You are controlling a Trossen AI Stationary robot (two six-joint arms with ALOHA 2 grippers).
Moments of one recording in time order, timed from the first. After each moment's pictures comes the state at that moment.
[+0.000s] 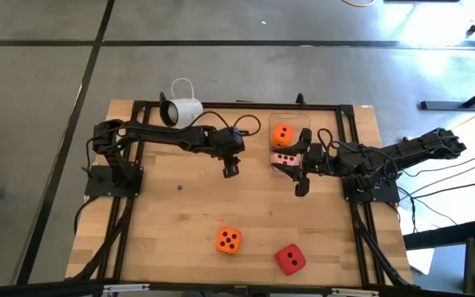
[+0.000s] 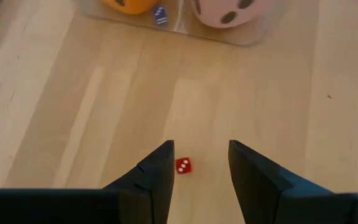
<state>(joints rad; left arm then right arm) 0.25 1.71 1.22 -0.39 -0.04 -0.03 0.27 1.01 0.76 0.27 0.37 0.04</state>
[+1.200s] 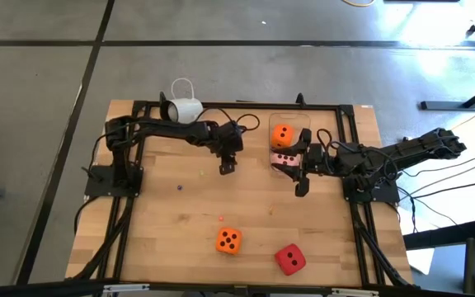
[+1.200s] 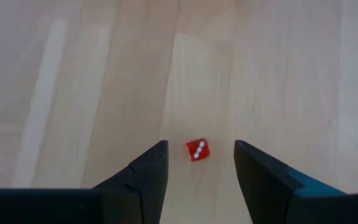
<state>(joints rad) 0.36 1.82 1.20 -0.38 0.17 0.12 0.27 1.01 0.76 0.26 0.37 0.04</state>
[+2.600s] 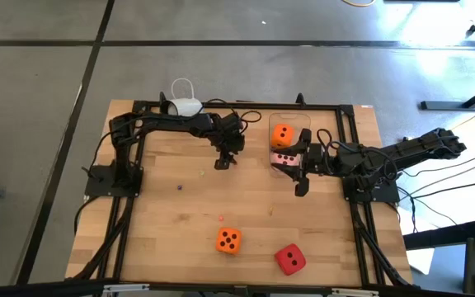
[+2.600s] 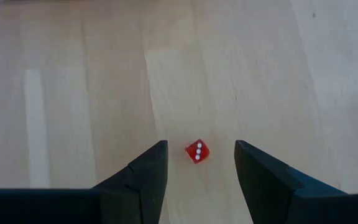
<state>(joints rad) 0.42 1.86 1.30 -0.50 0.32 0.46 0.27 1.01 0.76 0.26 0.38 0.04</state>
